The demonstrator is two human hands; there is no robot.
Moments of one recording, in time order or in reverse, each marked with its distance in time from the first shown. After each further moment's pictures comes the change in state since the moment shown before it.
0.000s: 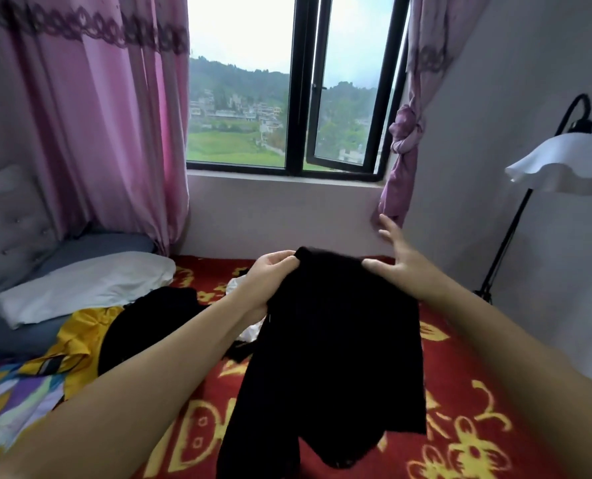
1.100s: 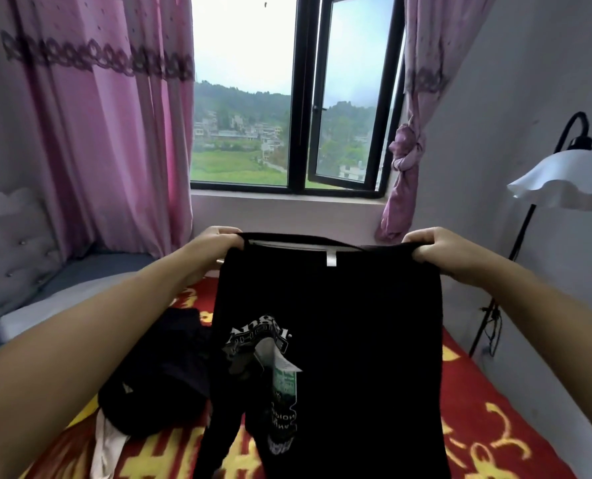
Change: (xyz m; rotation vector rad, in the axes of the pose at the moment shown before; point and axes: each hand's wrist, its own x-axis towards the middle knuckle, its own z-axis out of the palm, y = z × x) left_hand 0.036 0.066 -0.099 0.410 0.157 -0.091; right_hand 0.039 -0.001 -0.061 0.115 -0.106 0.085
